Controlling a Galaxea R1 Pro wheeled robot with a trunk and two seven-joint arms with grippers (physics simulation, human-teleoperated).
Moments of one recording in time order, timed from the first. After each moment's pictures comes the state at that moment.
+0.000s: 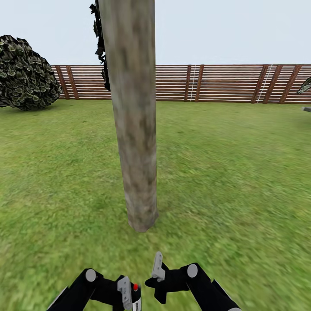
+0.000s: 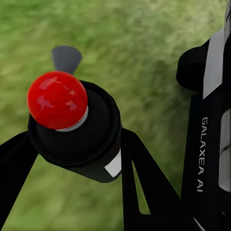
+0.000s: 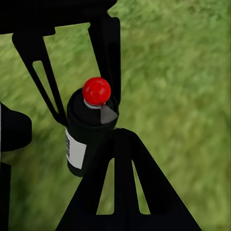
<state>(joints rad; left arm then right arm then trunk) -0.40 0.03 -0.11 -0.72 -0.63 -0.07 -1.11 -0.44 0.12 0.27 -0.71 0.55 -0.11 0.90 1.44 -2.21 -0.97</state>
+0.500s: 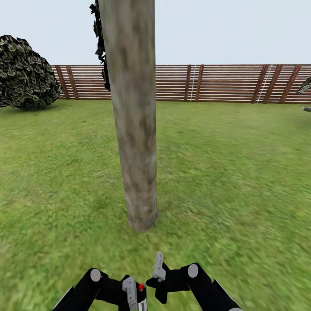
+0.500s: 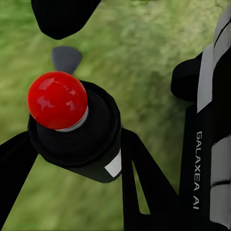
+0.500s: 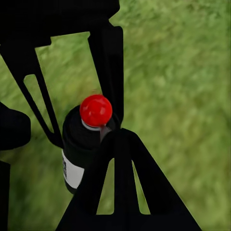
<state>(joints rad) -0.40 -0.01 -0.11 -0.72 -0.63 -0.07 -1.11 -0.44 0.12 0.27 -0.71 0.55 -0.11 0.90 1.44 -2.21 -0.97</state>
